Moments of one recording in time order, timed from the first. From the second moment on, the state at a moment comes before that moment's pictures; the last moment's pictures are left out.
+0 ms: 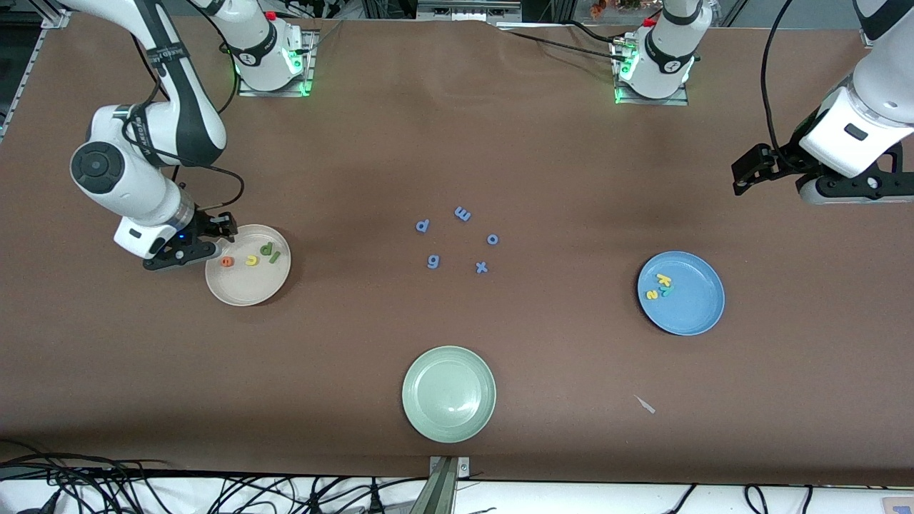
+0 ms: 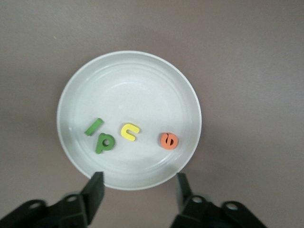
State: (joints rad) left arm 0.00 -0.01 -0.11 -1.66 0.03 1.65 -0.15; right arm 0.04 0.19 0.03 -2.10 -0.10 2.24 -0.17
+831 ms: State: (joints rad) left arm 0.00 0.00 -0.11 -1.66 0.03 1.65 -0.15; right arm 0.05 0.04 0.05 -1.62 -0.06 1.60 -0.05
